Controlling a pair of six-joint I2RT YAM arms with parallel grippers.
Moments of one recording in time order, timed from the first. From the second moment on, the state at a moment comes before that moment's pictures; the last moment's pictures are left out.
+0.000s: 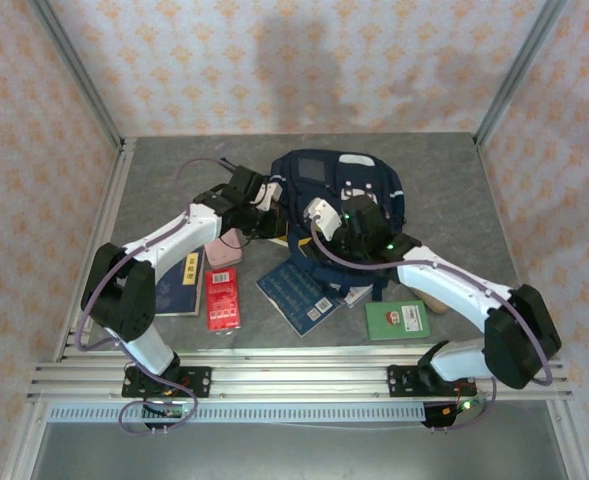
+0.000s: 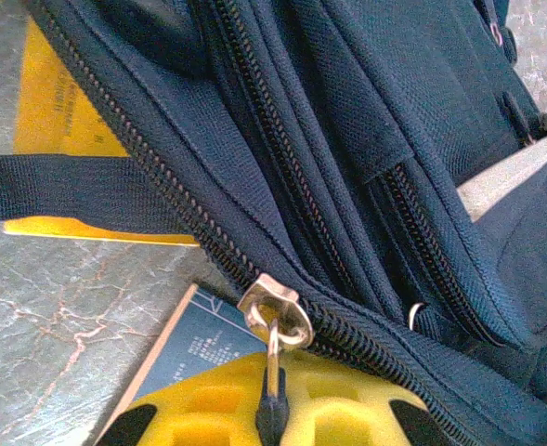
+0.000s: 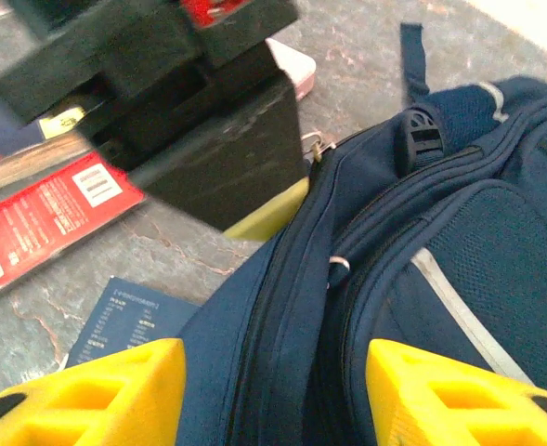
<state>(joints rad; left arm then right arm) -0.45 1.66 1.25 -0.57 0.39 -0.48 0.65 1.36 0.91 -0.15 -0.28 -0.22</state>
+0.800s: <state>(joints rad) -0.45 1.72 1.31 -0.70 0.35 -0.38 0.67 1.43 0.97 -0.22 -0.26 -0.20</state>
